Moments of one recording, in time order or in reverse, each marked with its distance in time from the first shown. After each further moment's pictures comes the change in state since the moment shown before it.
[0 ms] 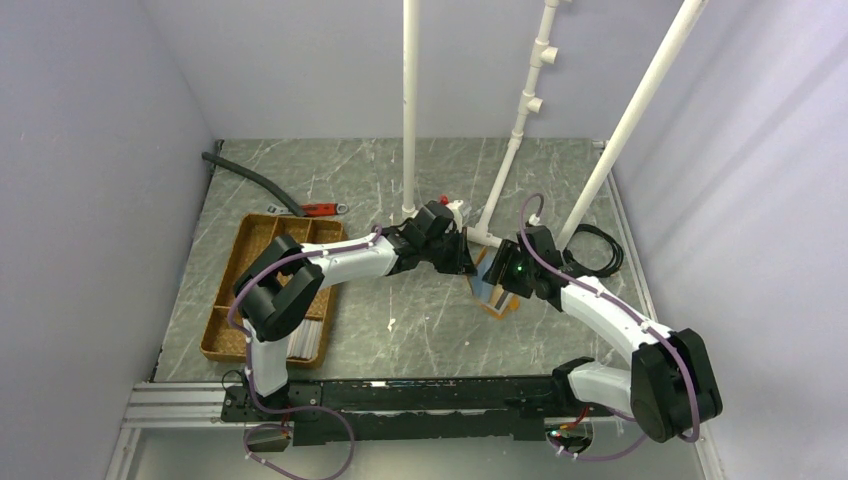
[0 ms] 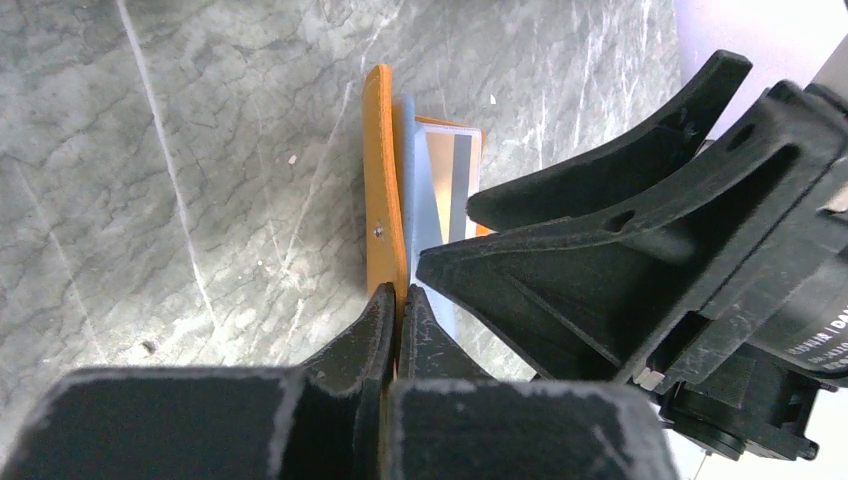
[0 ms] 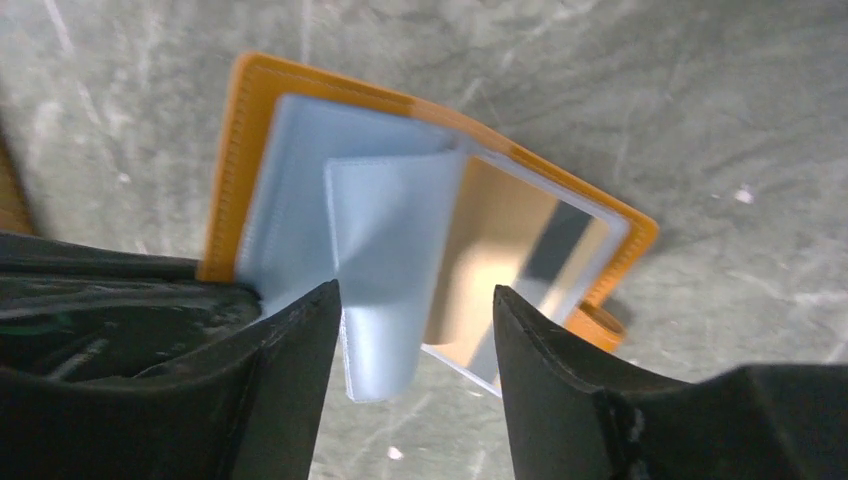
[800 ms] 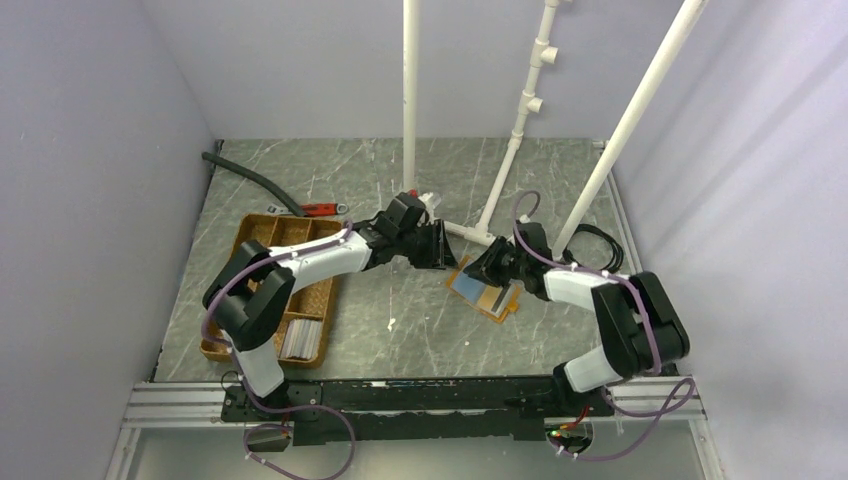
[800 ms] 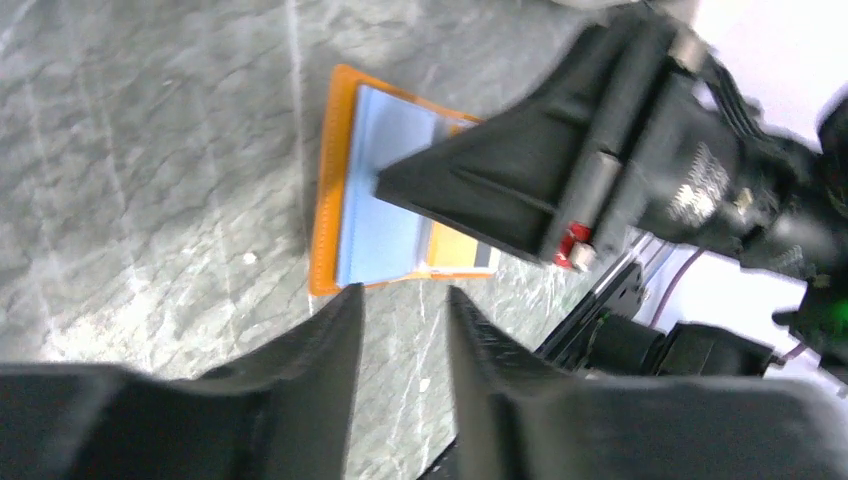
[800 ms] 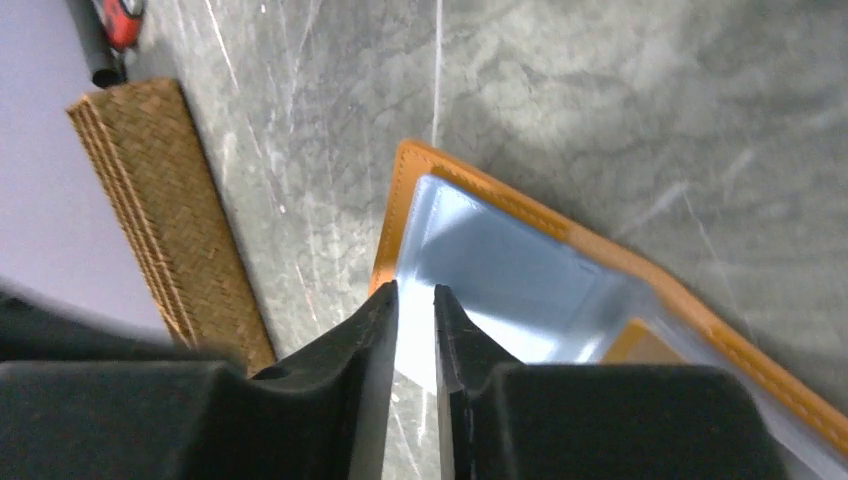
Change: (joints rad) left arm 0.114 -0.125 -0.114 -0.074 0.025 -0.052; right arm -0.062 0.282 -0.085 0.547 -0.337 0.253
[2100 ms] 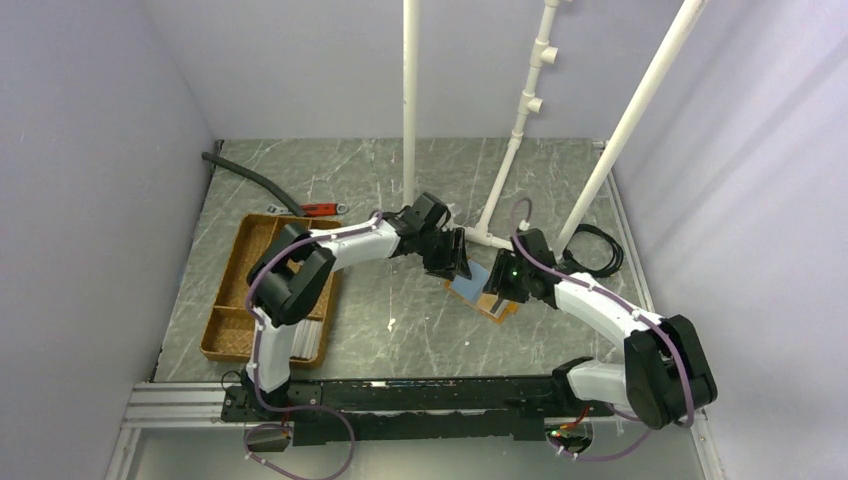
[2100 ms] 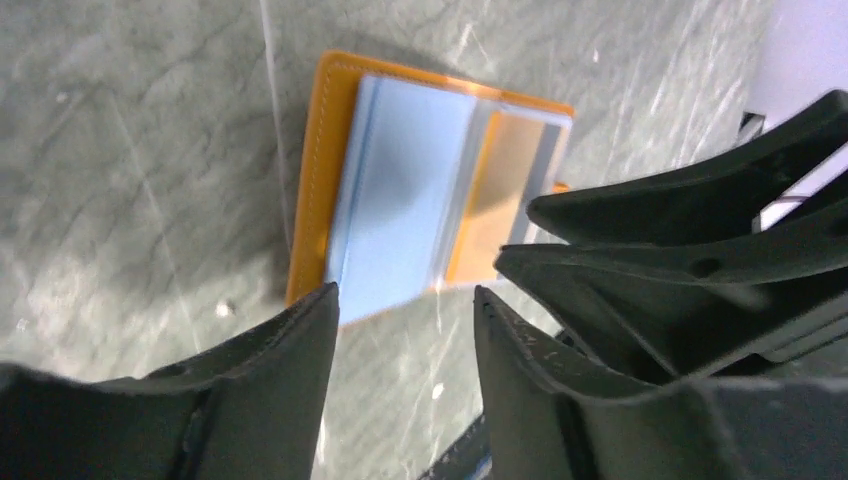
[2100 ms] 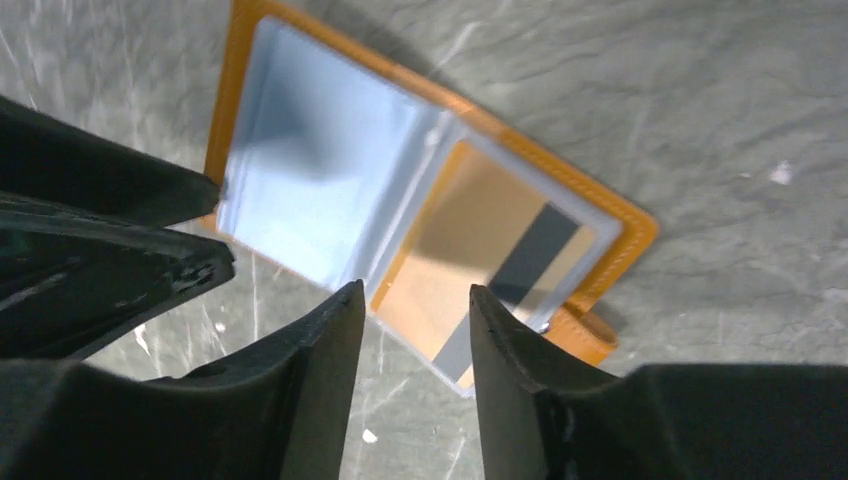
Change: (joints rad) left arm -0.027 0.262 0.231 -0.137 0.109 0.048; right arm 0.035 -0.217 0.062 -0.518 0.266 -0.269
